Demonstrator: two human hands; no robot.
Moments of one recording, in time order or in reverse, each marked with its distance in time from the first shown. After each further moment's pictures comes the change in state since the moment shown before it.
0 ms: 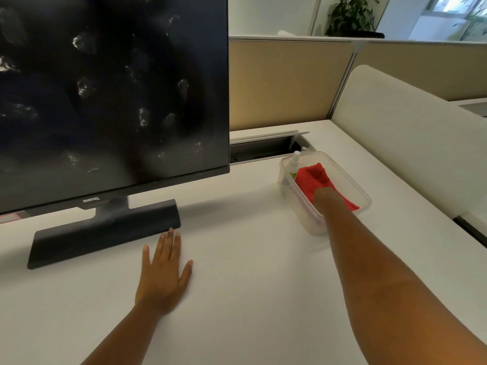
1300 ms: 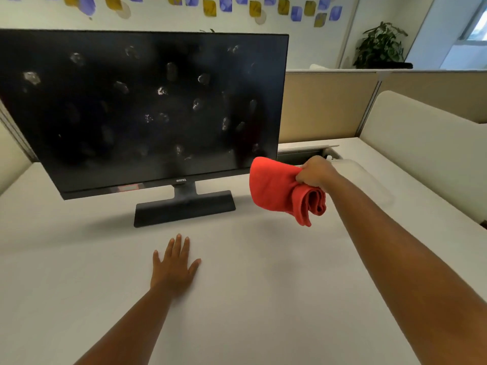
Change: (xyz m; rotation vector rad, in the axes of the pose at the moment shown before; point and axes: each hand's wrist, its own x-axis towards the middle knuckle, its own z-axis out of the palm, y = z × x) left_hand -0.095 -0.070 -0.047 0.209 -0.191 -0.228; right_hand -0.132 -0.086 -0.002 -0.208 -0.046 -0.362
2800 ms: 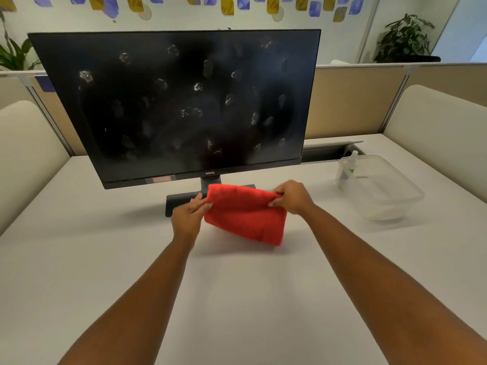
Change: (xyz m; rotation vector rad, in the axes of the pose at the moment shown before) left_hand 0.002 -0.013 -0.086 -1.402 0.453 -0.120; right_hand -0.034 -0.048 0.098 0.088 -0.122 -0.281
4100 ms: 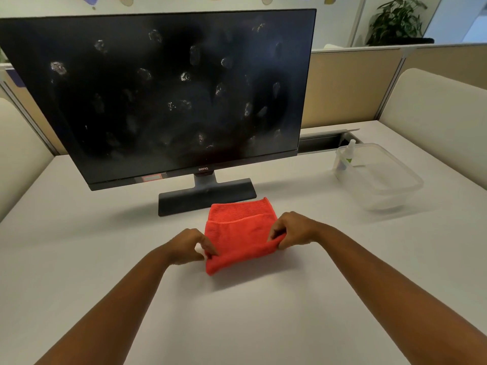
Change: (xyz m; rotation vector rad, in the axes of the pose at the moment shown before) left_hand 0.002 -0.018 -0.028 0.982 -0.943 0.202; right_hand -0.035 0.036 0.027 0.020 -0.531 -0.208
